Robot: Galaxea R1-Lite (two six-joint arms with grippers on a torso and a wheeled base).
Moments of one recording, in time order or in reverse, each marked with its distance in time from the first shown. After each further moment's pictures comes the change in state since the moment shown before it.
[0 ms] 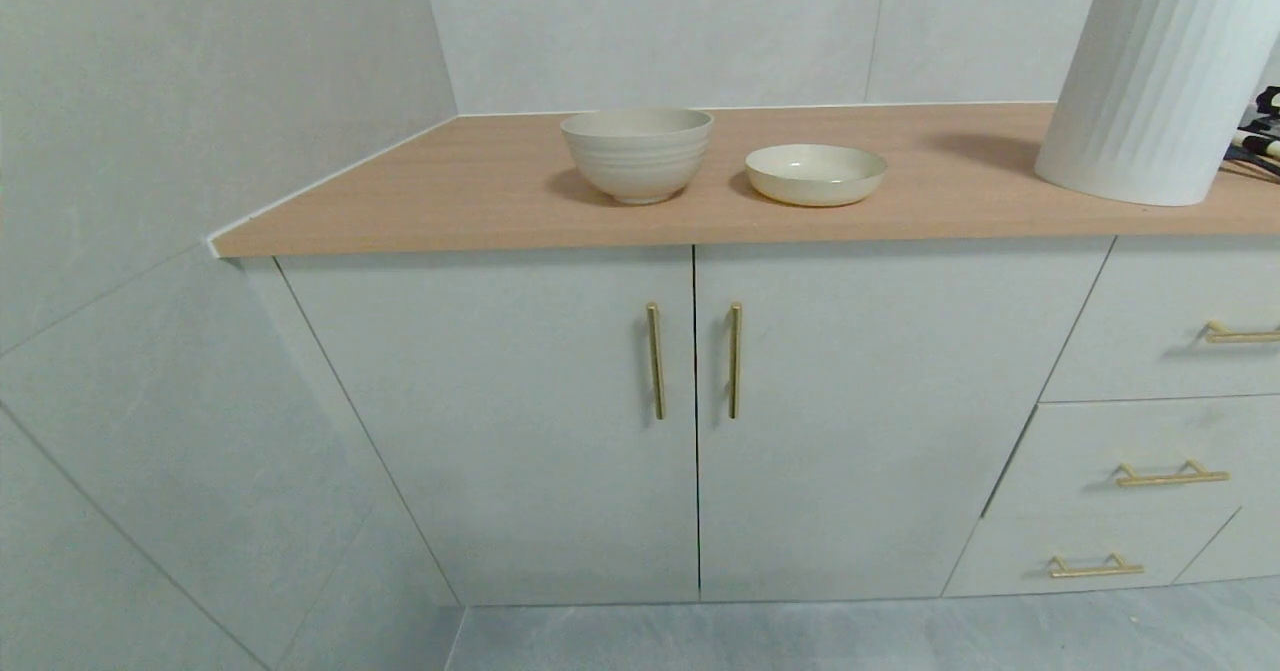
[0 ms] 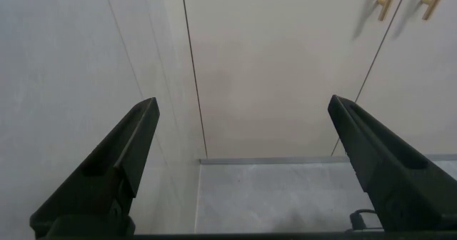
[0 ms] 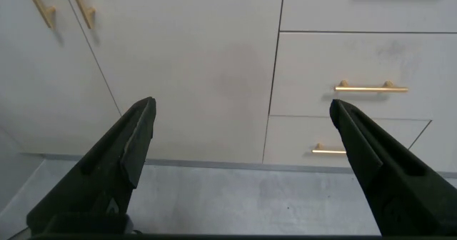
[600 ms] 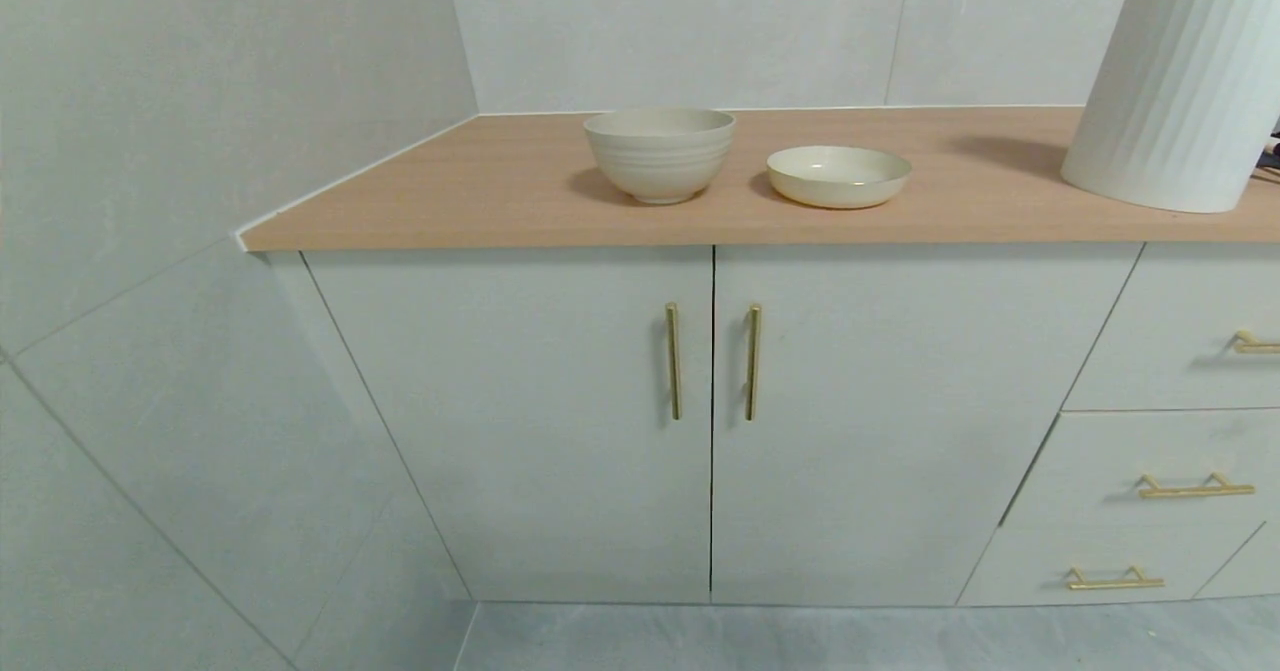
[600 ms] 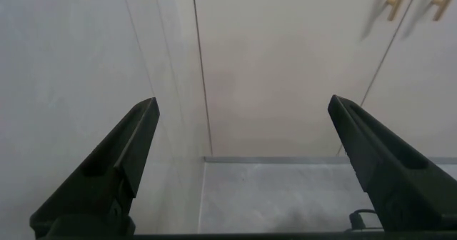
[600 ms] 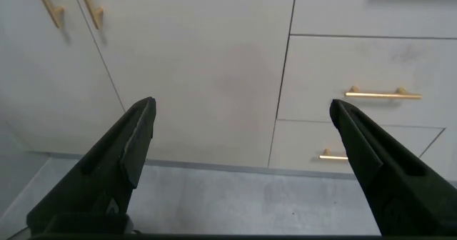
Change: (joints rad) left arm -0.001 0.000 0.000 0.000 0.000 0.000; right arm 0.000 0.000 0.000 0.000 0.000 0.001
